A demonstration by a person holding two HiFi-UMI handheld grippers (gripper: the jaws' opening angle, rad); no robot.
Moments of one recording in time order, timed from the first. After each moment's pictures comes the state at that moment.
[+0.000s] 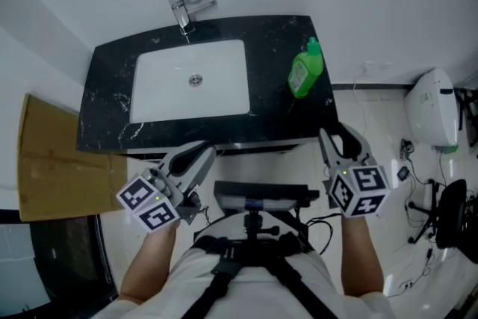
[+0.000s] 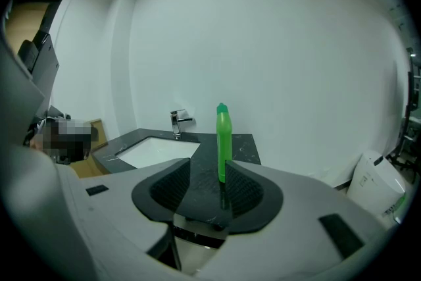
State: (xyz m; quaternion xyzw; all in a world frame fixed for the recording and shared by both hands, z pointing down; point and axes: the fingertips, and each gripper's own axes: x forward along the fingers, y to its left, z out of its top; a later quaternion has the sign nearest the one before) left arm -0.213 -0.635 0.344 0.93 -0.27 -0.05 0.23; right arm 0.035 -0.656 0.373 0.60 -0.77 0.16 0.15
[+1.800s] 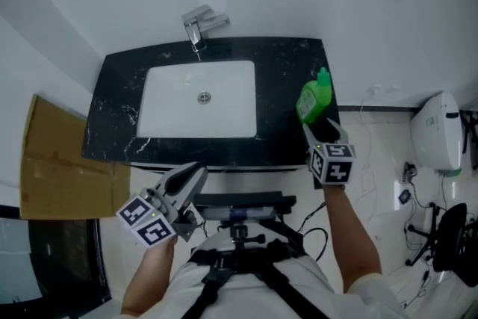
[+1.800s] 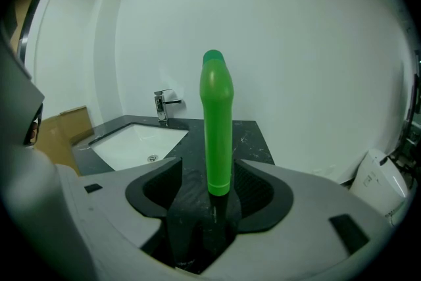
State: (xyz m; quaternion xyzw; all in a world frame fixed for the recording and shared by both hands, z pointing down) left arm -0.242 -0.649 0.356 0.91 -0.33 -0.06 0.26; right arm 0.034 -0.776 0.464 0.61 -0.75 0.18 0.19
